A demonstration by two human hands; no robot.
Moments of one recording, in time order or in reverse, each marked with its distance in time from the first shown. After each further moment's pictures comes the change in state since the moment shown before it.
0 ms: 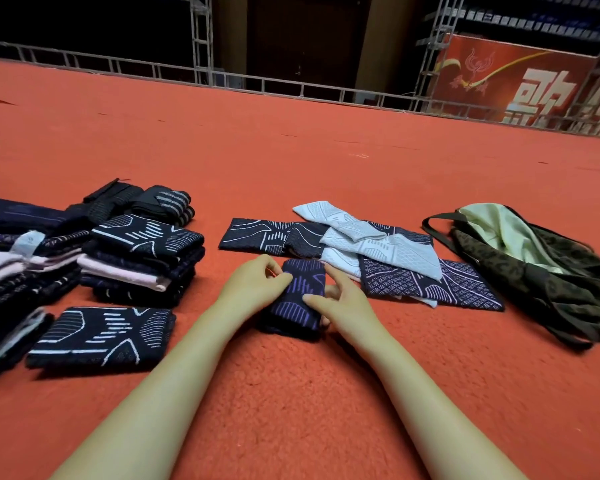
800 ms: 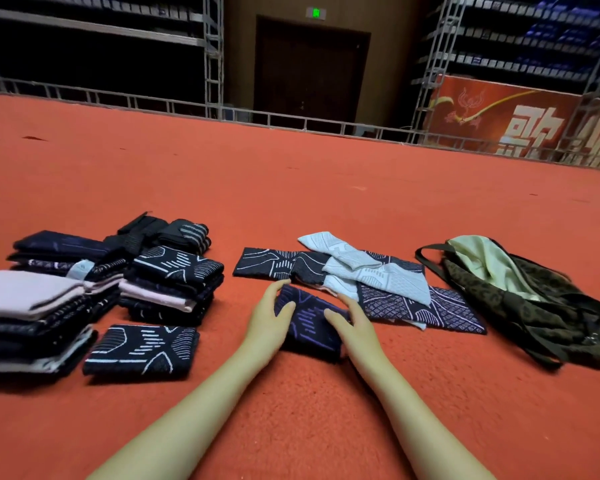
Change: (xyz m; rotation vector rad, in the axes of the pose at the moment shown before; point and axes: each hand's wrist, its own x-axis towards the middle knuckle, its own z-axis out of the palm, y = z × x) left_hand -0.045 0.007 0.006 -0.377 0.155 0.167; right_hand -0.009 0.012 -0.006 -0.014 0.216 -0.028
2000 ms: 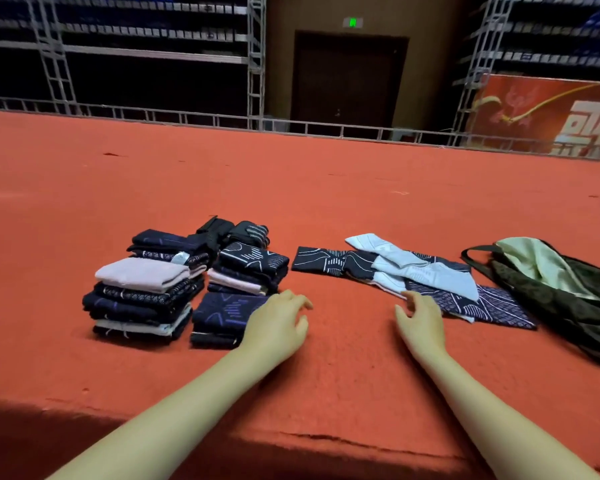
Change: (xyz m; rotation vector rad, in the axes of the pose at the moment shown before) left_hand -0.062 0.015 -0.097 0.744 -0.095 0.199; right_hand -0.005 0.003 -0.010 -0.624 0.311 -0.109
